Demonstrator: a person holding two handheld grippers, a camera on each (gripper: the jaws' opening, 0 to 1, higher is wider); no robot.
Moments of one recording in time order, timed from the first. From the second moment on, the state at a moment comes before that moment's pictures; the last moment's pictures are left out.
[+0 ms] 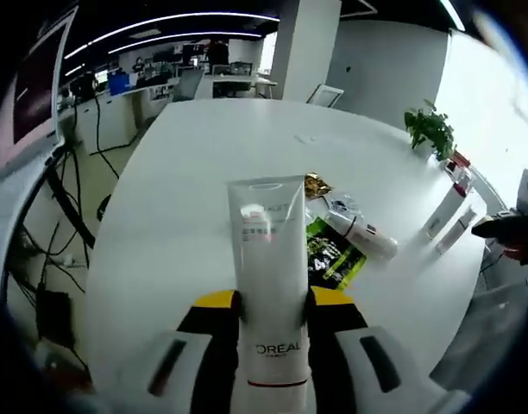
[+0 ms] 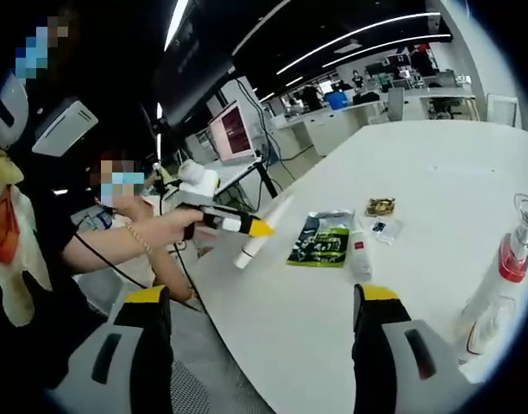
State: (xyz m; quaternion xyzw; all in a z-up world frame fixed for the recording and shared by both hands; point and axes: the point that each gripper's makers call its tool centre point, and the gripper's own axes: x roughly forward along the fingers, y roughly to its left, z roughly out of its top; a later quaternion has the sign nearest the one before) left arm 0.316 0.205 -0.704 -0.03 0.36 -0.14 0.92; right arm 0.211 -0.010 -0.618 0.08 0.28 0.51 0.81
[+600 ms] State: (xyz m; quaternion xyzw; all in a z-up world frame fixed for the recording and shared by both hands) left arm 0.293 0.167 -0.649 -0.02 0.28 -0.18 0.94; right arm 0.226 0.030 -0.594 0.14 0.25 0.52 0.81
